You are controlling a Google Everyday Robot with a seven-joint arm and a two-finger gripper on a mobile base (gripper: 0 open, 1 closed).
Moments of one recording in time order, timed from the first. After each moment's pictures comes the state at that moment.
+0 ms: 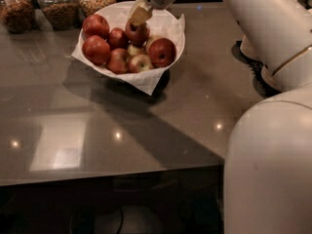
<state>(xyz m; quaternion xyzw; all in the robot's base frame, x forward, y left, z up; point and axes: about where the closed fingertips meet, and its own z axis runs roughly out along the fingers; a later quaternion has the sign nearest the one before) 0.745 0.032 0.977 -0.61 0.69 0.06 0.39</state>
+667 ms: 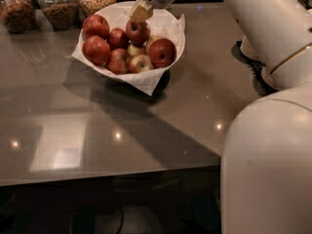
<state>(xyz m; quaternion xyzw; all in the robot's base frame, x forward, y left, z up) 0.744 0.032 0.981 -0.61 0.69 0.07 0.39</state>
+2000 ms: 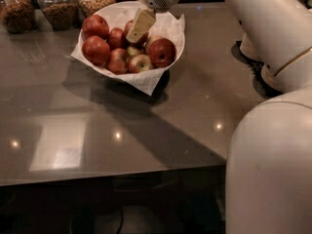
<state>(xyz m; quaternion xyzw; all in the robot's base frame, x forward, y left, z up) 0.730 0.030 0.973 -0.61 0.69 0.08 0.37</state>
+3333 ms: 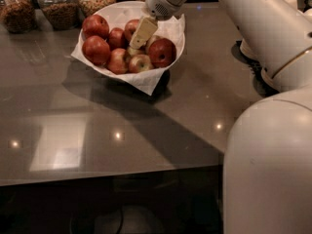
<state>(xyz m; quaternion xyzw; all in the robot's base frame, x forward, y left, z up) 0.735 0.023 0.946 -0.61 0.71 0.09 0.35</state>
